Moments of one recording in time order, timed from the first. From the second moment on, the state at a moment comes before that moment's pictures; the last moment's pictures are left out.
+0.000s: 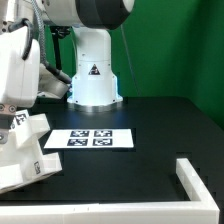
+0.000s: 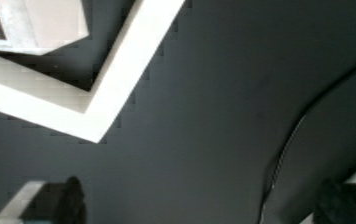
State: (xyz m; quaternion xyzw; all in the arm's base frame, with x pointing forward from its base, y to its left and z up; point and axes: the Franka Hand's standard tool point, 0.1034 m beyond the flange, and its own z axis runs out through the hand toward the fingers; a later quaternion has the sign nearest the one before) arm 0.670 -0.153 0.152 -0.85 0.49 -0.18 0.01
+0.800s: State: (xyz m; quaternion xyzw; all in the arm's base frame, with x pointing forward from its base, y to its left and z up) arm 0.632 -0.151 0.149 -0.84 0.51 -0.18 0.02
